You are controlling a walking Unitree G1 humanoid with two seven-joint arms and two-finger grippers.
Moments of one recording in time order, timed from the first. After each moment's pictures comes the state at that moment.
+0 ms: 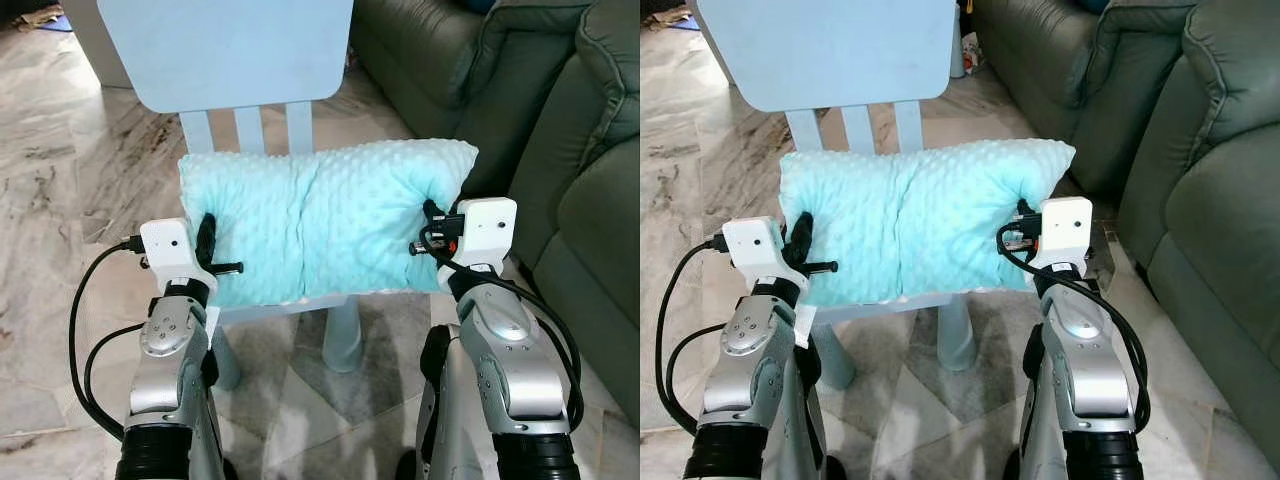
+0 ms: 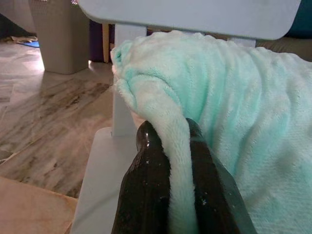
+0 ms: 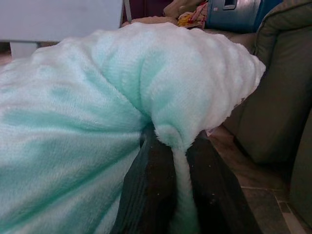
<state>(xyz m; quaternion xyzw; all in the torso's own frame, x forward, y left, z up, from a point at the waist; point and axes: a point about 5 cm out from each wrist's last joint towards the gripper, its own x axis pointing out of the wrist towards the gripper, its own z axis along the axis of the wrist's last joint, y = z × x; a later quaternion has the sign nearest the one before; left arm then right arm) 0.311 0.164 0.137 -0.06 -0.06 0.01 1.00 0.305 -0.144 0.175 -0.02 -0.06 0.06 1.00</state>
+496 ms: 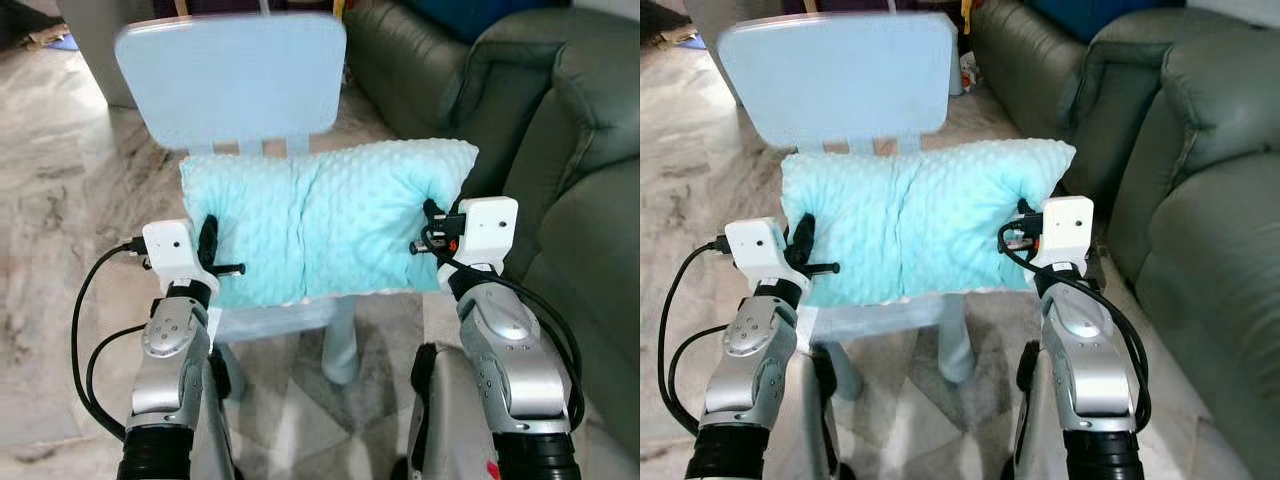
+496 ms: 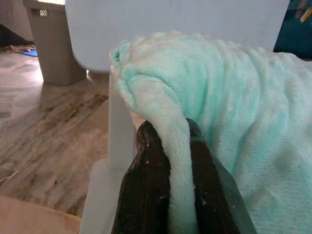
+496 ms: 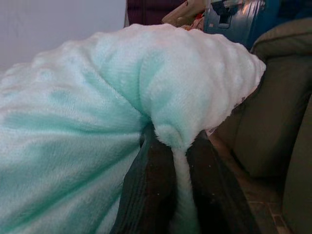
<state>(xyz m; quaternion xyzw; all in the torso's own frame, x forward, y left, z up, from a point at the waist) 0.311 0.162 0.136 -0.06 -0.05 0.00 1.00 0.306 -0.144 0.176 -0.01 -0.06 0.06 1.00</state>
